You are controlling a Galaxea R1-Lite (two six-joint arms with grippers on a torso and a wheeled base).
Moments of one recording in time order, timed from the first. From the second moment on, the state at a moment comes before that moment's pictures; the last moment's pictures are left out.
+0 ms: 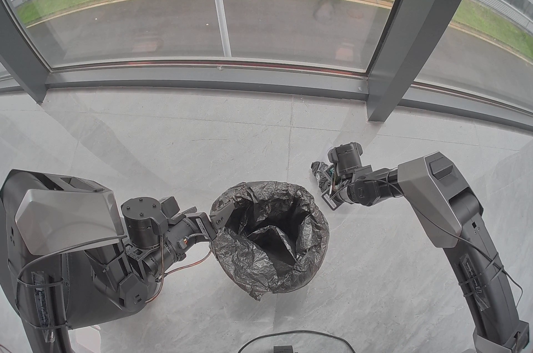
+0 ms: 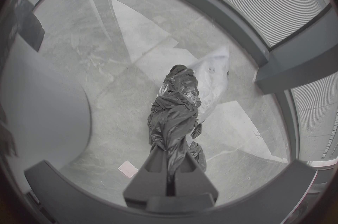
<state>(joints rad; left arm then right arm) -0.40 2.27 -0.52 -1.55 -0.04 -0.45 0.36 2.76 -2.00 -0.05 -0.27 -0.43</state>
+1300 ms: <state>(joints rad) -0.42 2.27 -0.52 -1.55 -0.04 -0.45 0.67 2.06 -2.00 1.32 0.27 0.49</state>
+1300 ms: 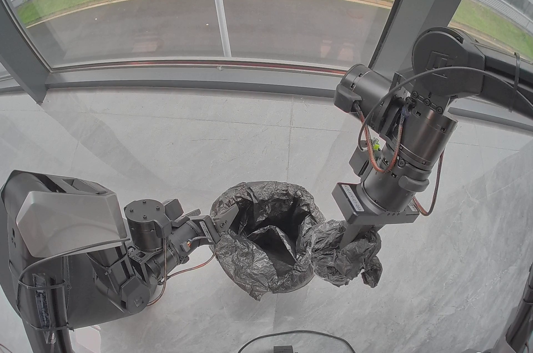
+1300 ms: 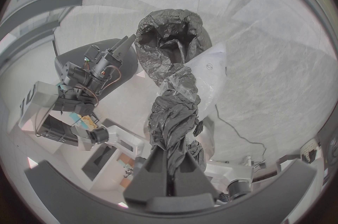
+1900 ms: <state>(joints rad) -0.43 2.28 -0.52 -1.55 -0.04 -0.45 0.68 2.24 -2.00 0.94 0.39 0.60</state>
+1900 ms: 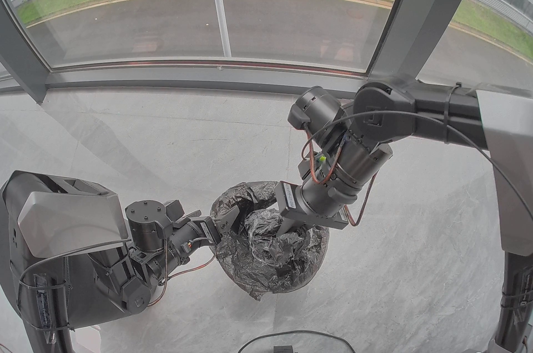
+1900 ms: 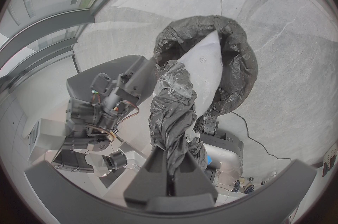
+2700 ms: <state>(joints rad) -0.43 2.28 -0.52 -1.55 -0.04 -0.45 0.66 2.35 -2.00 0.89 0.30 0.59</state>
